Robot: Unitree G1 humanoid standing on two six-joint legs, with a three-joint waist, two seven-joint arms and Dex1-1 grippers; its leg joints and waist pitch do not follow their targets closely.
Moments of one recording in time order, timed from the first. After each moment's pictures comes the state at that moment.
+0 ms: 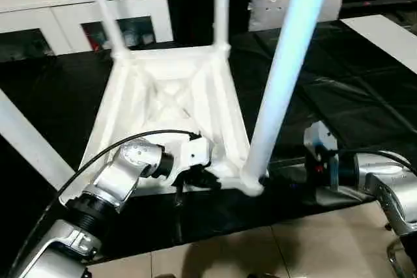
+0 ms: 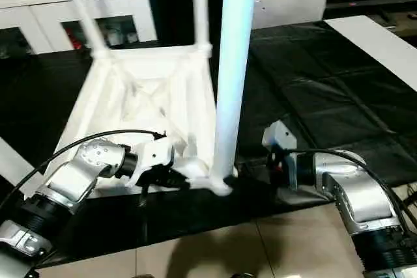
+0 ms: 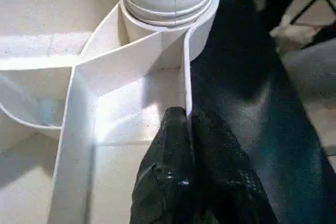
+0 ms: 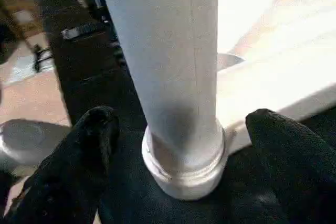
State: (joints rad) left arm -0.51 0.40 -0.41 0.34 0.02 0.16 -1.29; right arm -0.27 -0.62 0.13 0.08 0.32 0.36 1.26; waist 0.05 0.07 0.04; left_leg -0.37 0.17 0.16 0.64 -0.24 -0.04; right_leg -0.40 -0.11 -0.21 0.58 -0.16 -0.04
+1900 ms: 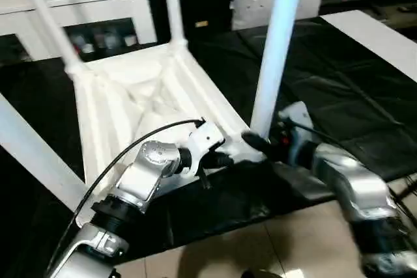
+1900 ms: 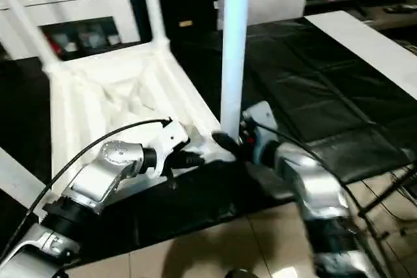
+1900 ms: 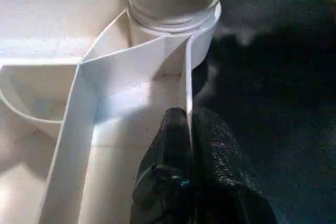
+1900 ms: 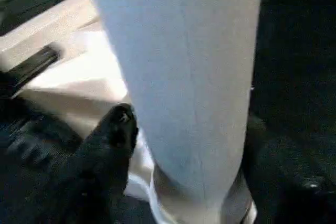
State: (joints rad) left arm -0.51 0.23 -0.32 0.34 0.02 0.38 -0.94; right arm -0.33 -0.37 0.05 0.16 0.25 0.44 0.82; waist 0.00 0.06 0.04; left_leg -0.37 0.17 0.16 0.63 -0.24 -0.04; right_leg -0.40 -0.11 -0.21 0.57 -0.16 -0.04
